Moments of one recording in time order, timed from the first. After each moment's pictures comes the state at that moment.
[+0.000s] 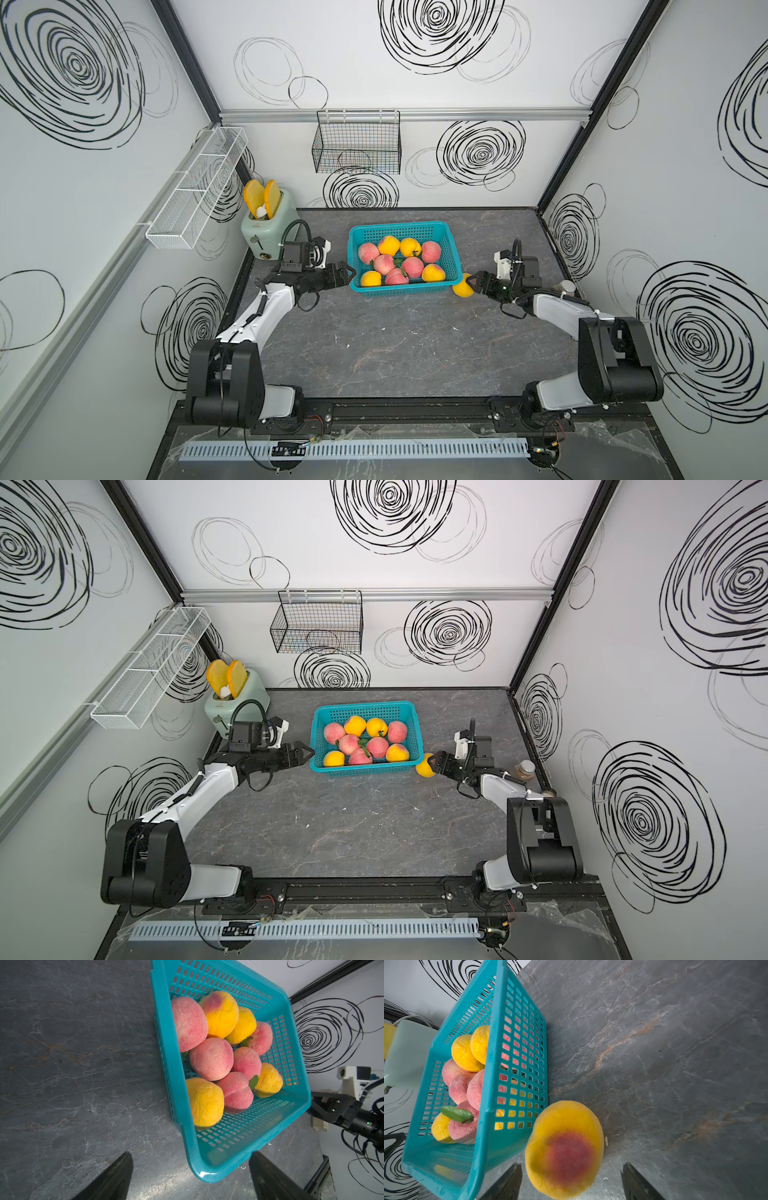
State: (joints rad) left arm -0.03 1.38 0.88 -0.36 0.54 -0.30; right arm 0.05 1.47 0.67 -0.03 -0.48 0.43
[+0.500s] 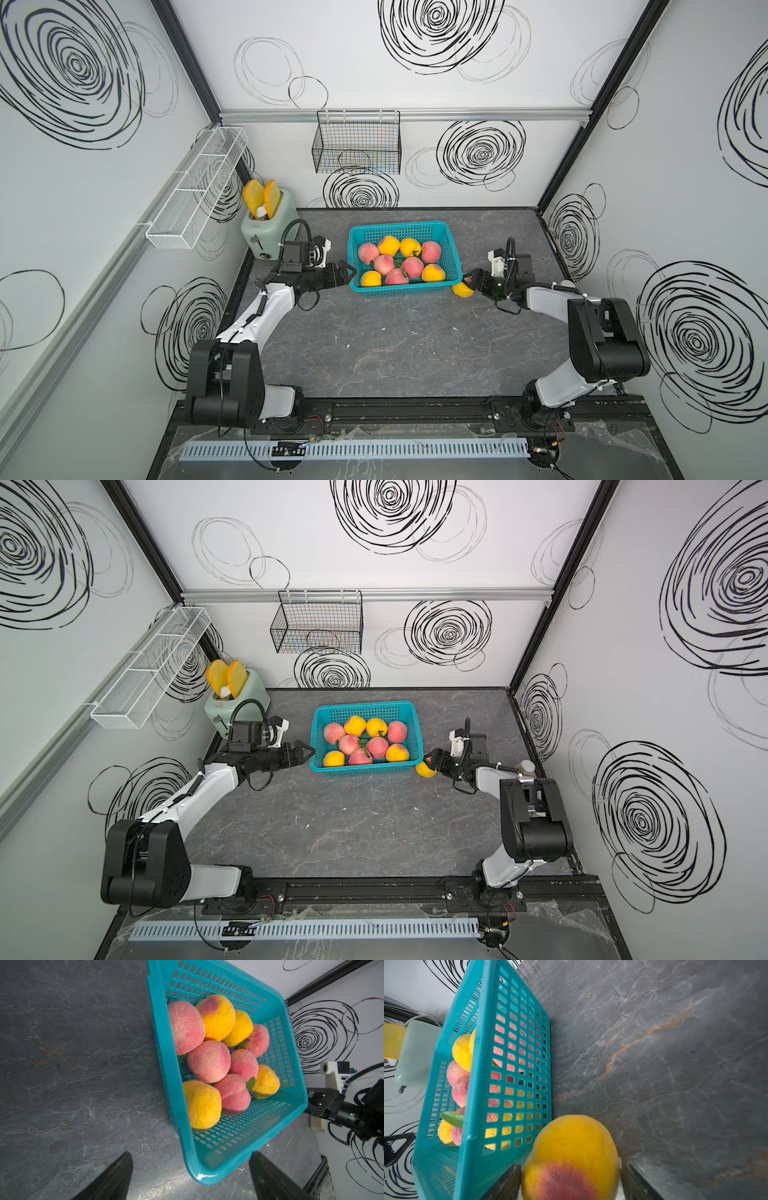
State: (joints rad) left arm -0.03 1.38 0.88 -0.35 0.54 -0.30; right arm 0.07 1.60 0.71 0.05 -0.54 0.46
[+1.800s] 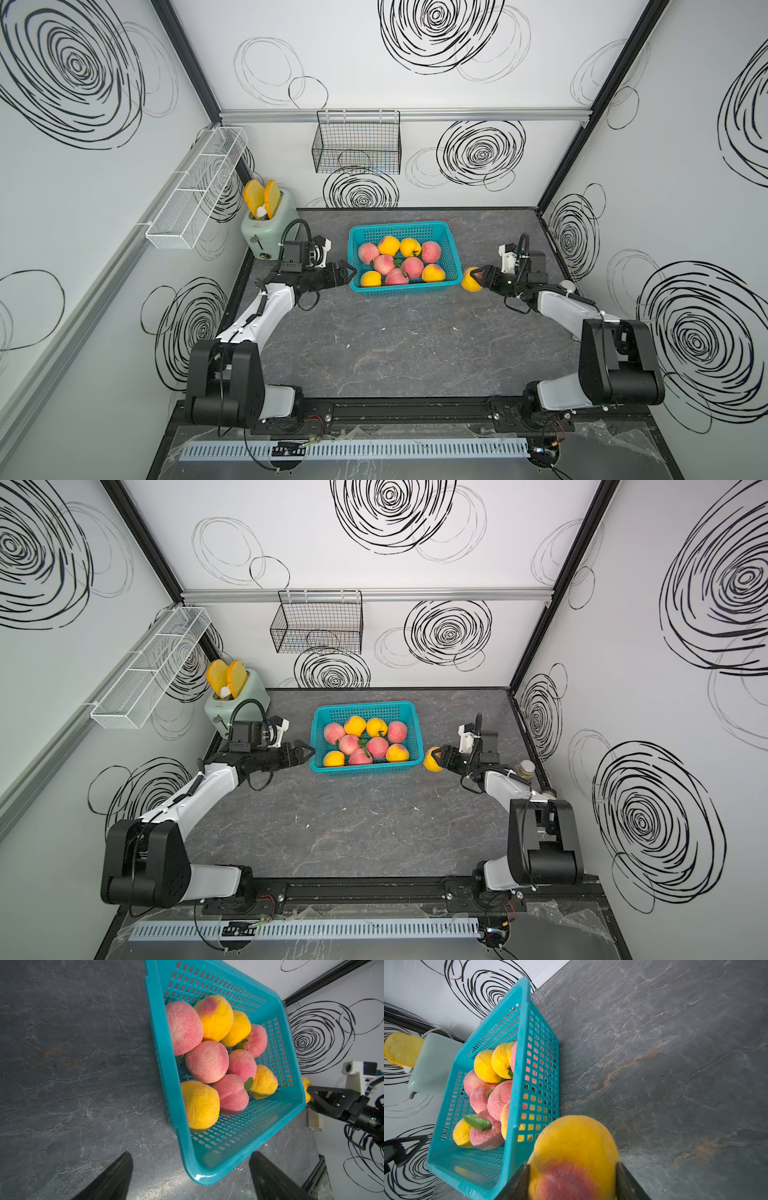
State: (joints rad) left arm -0.03 1.38 0.88 -0.35 0.55 -0.30; right arm 0.00 1.44 0.71 -0.04 -0.53 0.42
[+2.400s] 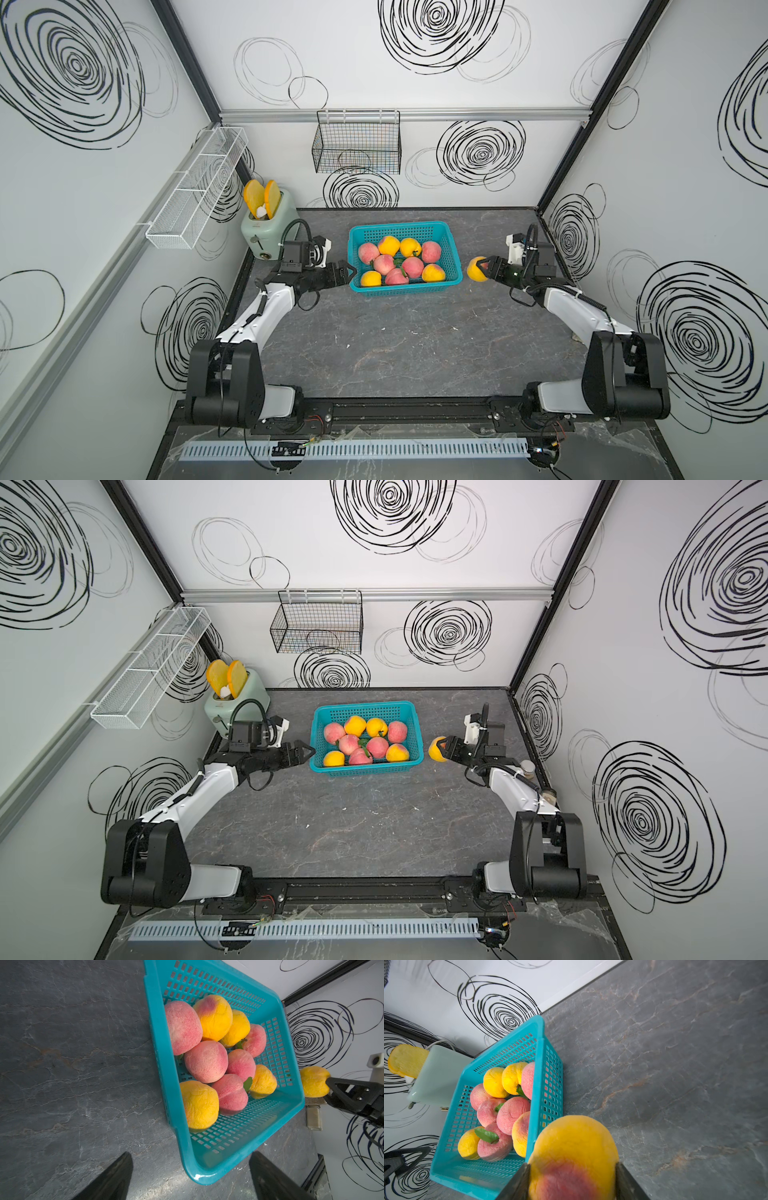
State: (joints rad) left arm -0.03 1.38 0.88 -0.35 0.56 -0.30; right arm -0.01 1.37 0.81 -0.14 -0.49 0.39
